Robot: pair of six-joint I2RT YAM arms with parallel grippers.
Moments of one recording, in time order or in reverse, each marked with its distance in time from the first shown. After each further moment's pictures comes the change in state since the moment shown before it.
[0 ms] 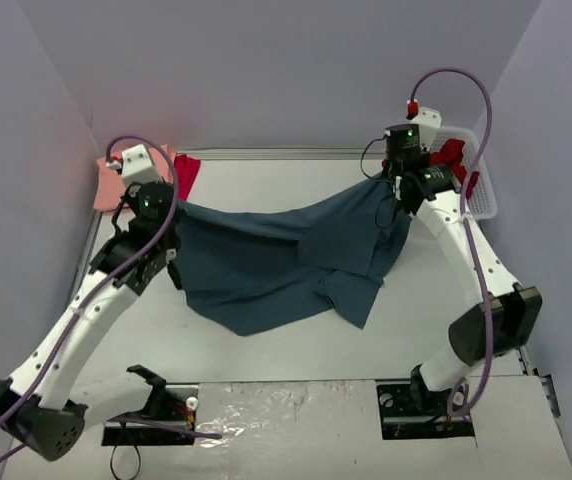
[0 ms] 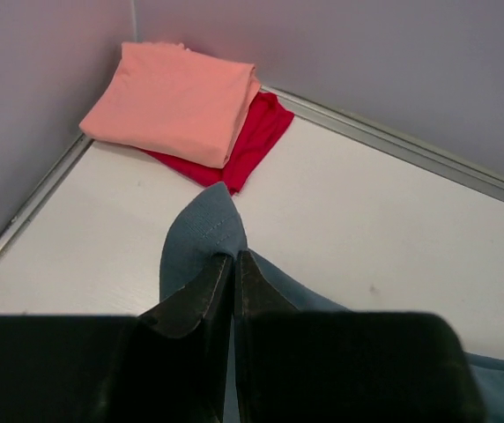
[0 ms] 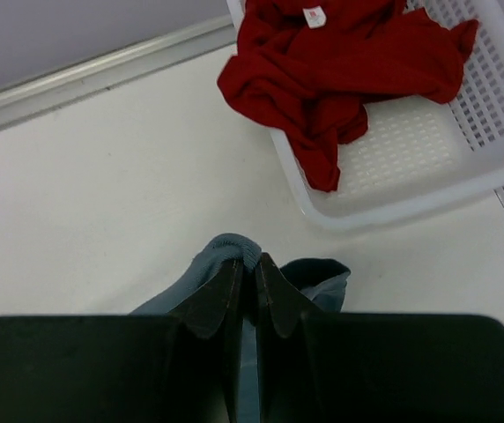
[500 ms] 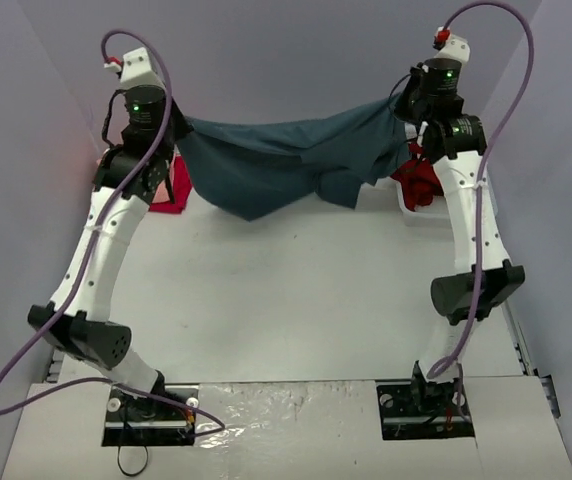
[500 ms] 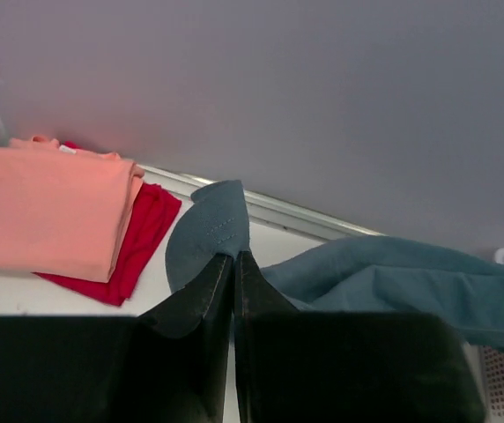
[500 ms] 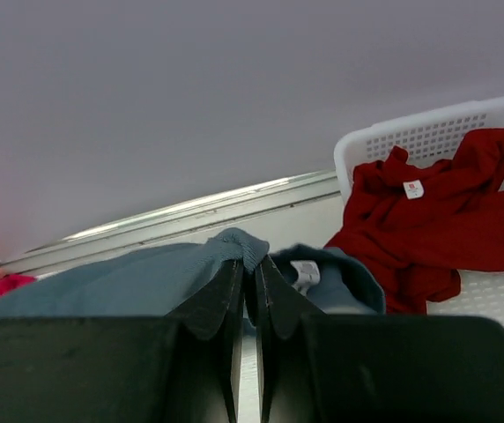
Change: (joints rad) left arm 0.253 0.623 0.777 -0.061 0.432 0.035; right arm -0.148 0.424 0.773 -0.042 -0.319 -0.063
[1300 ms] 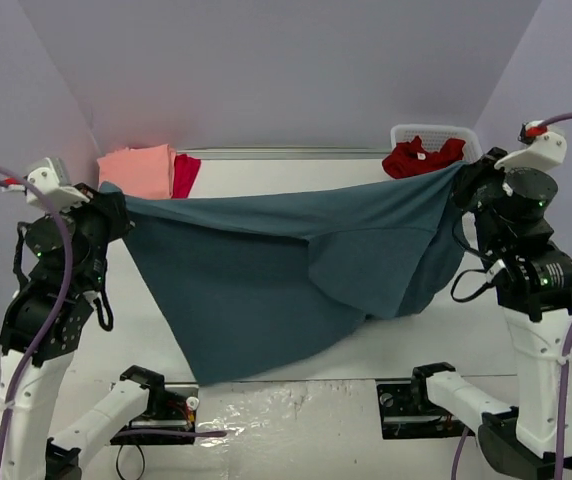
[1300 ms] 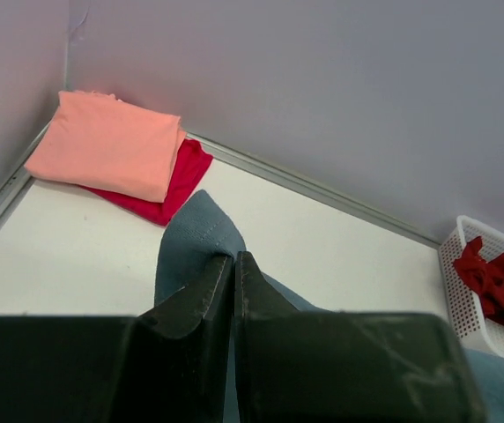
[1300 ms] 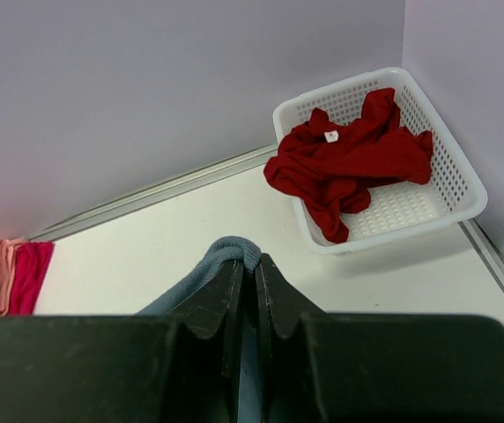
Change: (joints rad) left arm -0.001 -0.830 -0.586 -0.110 -0.002 -0.056; right arm 0.005 -0.932 -0.733 -0.048 0.066 0.019
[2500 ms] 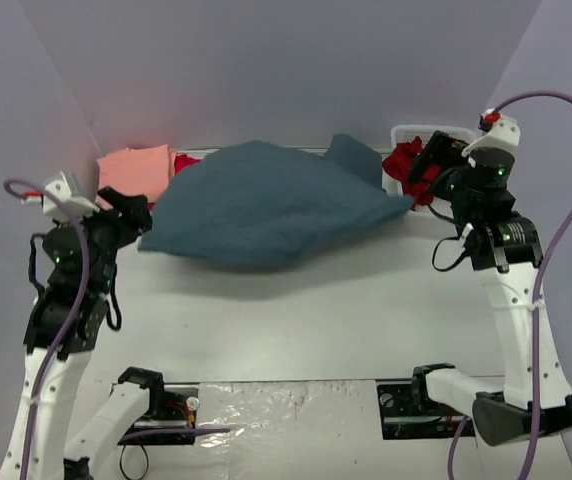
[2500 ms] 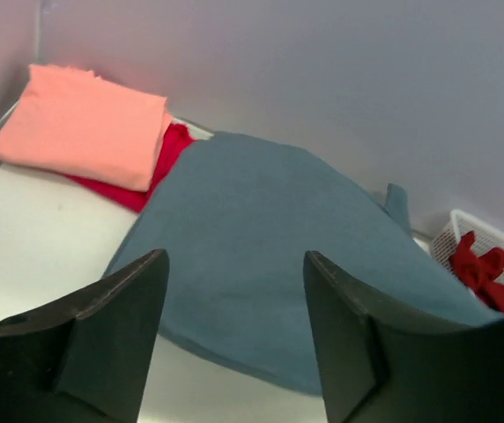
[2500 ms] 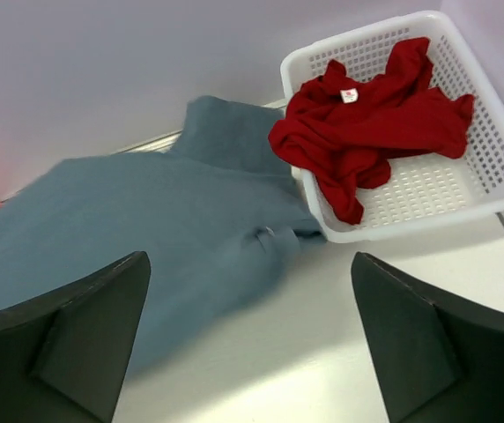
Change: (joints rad) left arm 0.121 0.038 -0.158 0.175 0.161 -0.035; right arm -0.029 0.203 -0.054 0.122 -0.082 -0.006
